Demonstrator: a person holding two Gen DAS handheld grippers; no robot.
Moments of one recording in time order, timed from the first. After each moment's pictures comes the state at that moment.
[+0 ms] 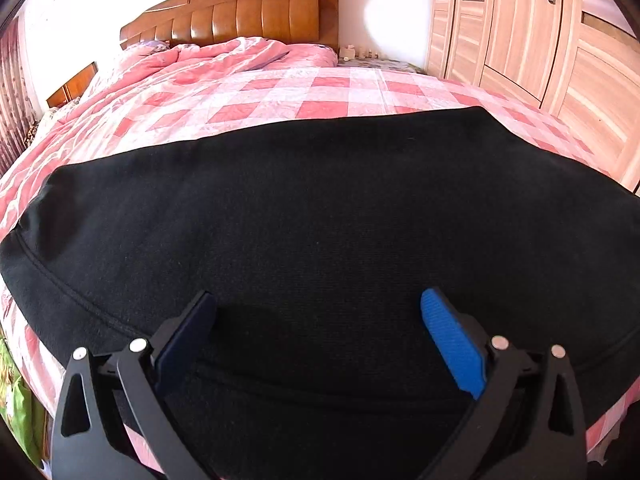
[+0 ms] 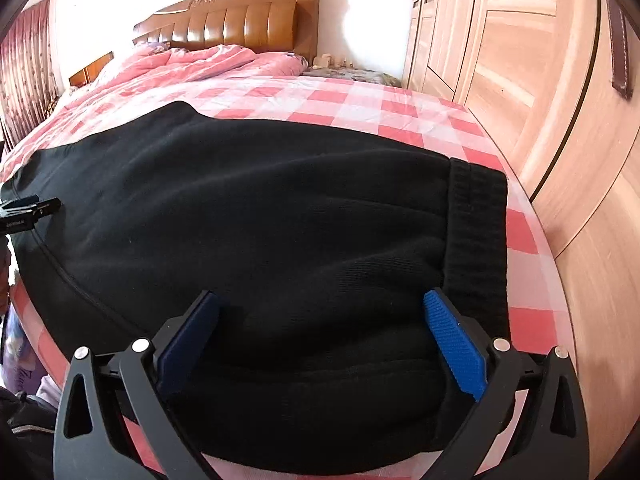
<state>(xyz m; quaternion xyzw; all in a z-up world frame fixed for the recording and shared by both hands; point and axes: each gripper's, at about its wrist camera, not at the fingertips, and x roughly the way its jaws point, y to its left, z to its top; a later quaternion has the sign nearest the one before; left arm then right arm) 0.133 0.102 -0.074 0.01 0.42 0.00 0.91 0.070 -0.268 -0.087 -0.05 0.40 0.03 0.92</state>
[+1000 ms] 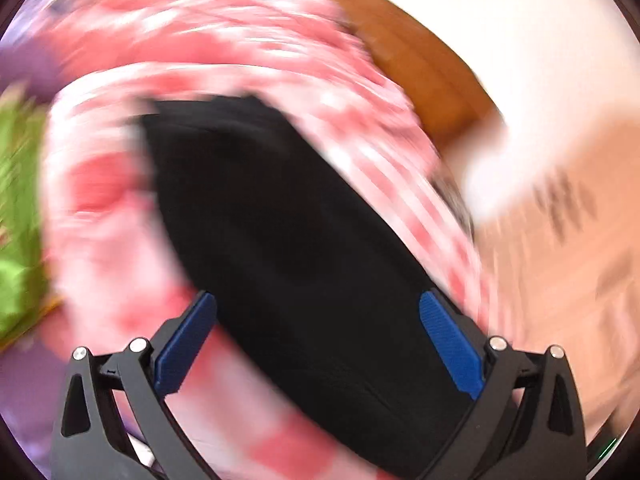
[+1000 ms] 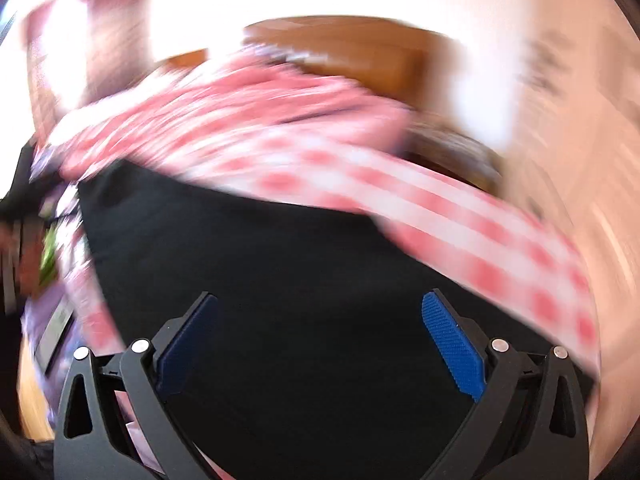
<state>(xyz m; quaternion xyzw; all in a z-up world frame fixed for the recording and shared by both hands) 0.074 0.395 -0.044 -0.41 0.33 0.12 0.84 0.117 -0.040 -0.003 -0.16 0.33 0.22 0.90</state>
